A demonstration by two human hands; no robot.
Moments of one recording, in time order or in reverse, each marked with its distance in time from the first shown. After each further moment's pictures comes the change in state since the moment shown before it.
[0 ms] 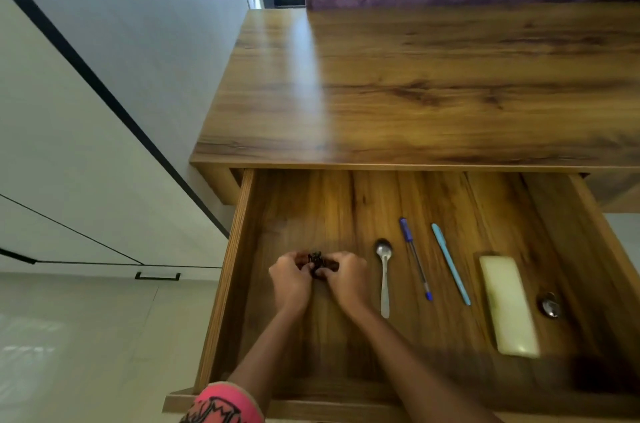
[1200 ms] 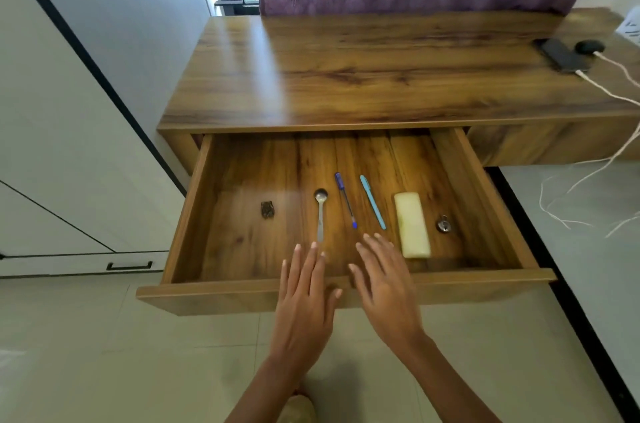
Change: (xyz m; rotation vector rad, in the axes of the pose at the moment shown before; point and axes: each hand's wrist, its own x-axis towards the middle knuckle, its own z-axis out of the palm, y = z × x) left_hand -0.203 -0.038 0.033 0.560 0.084 0.875; right_hand -0.180 0.098 -0.097 -0.432 0.509 -0.452
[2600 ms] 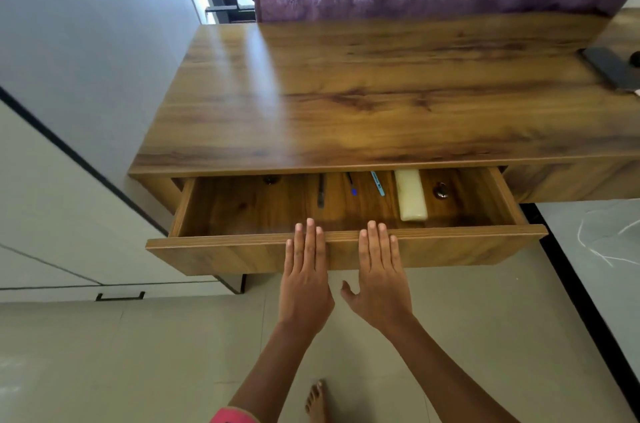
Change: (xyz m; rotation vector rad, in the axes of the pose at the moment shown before) left_hand 0.142 -0.042 0.065 0.213 0.027 -0.028; right_hand 0.109 0.060 0.094 -0.302 -0.218 -0.014
